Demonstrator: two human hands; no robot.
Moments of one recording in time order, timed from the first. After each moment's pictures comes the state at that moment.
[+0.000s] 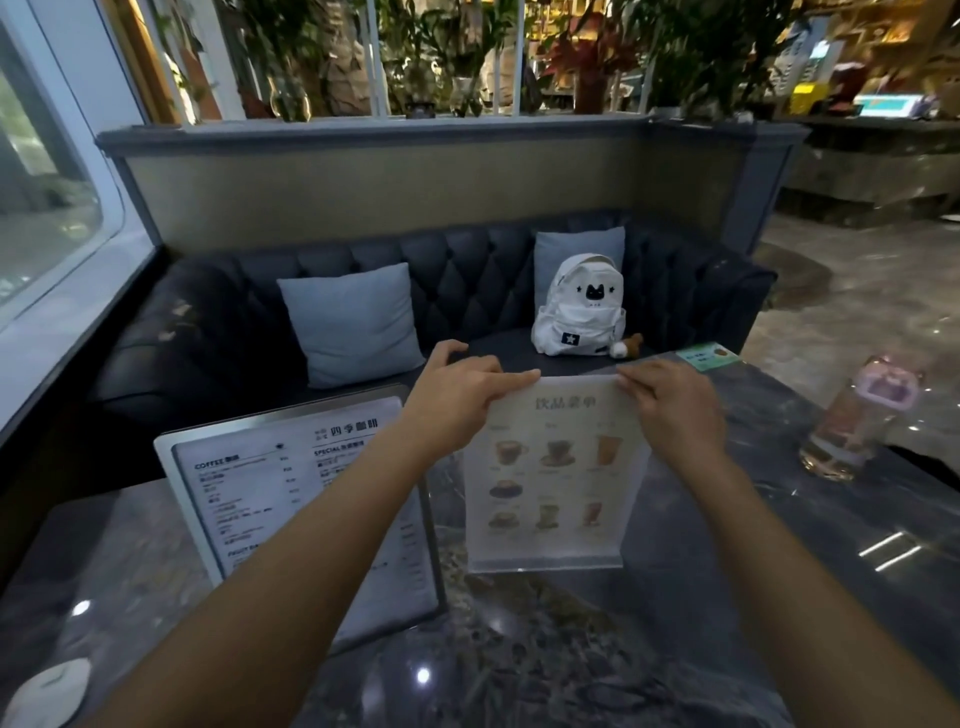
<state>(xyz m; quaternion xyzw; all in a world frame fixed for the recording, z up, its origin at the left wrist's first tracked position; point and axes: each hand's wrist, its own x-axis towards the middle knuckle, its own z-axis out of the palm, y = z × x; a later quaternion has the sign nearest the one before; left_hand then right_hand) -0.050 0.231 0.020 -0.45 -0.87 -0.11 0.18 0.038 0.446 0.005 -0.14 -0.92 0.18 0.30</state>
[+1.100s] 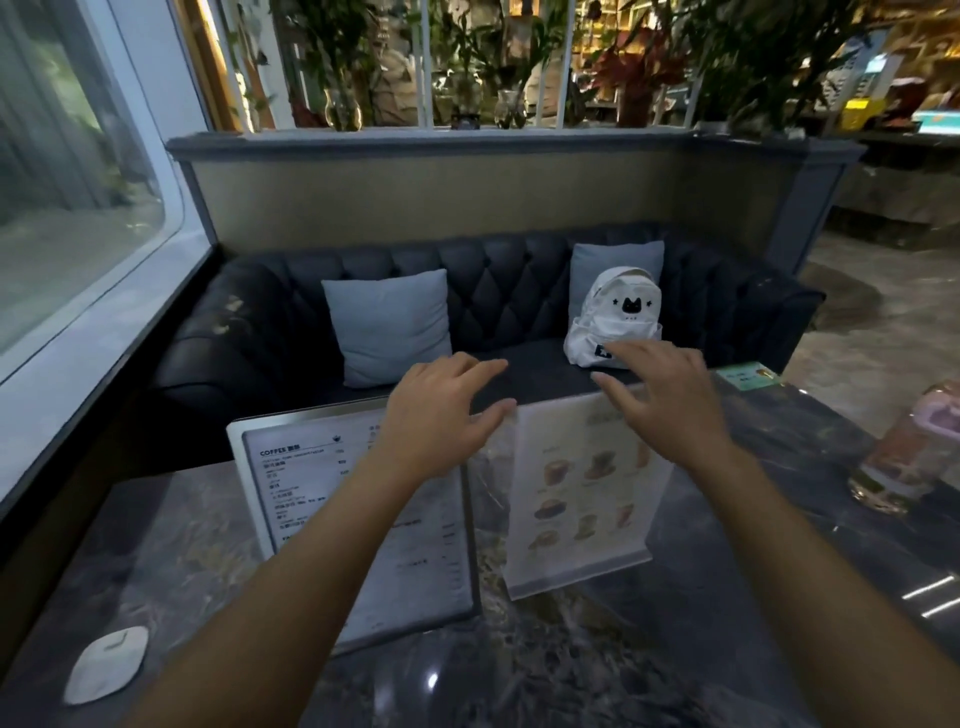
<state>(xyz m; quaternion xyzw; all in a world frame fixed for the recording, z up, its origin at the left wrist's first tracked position) -0.033 0.171 0.021 -0.36 -0.87 -0.20 0.26 0.025 0.399 0.031 0.01 -0.94 0.12 0.32</state>
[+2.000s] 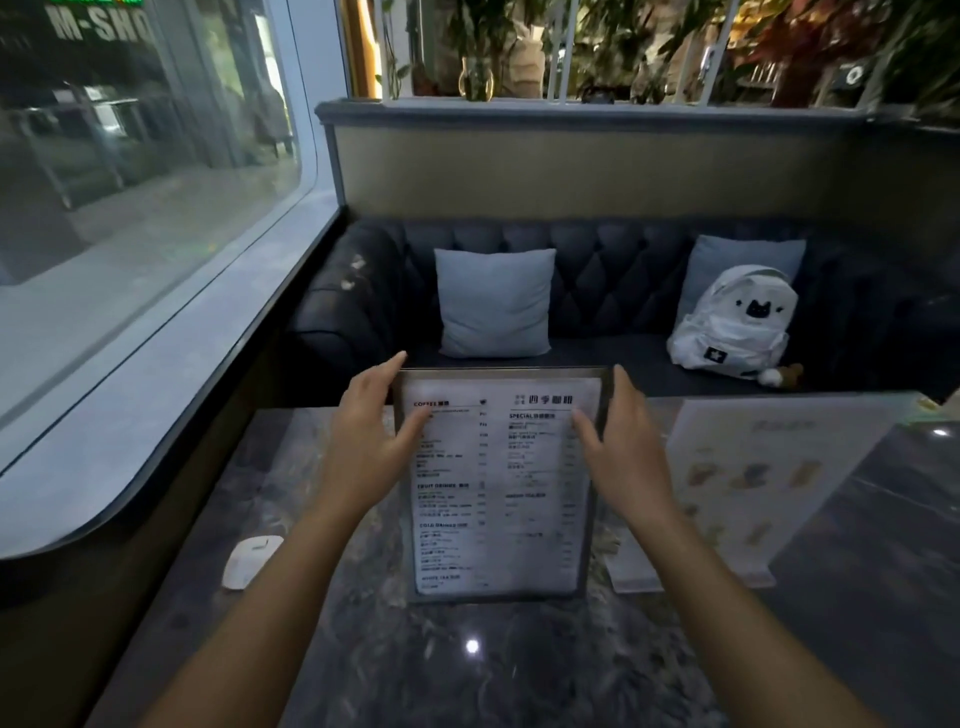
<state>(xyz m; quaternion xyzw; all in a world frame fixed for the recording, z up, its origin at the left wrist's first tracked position) -0.023 -0.012 -0.041 -0.11 -0.87 -0.40 0.25 -0.008 0.236 -0.035 -0.03 -0.91 0.36 0.20</state>
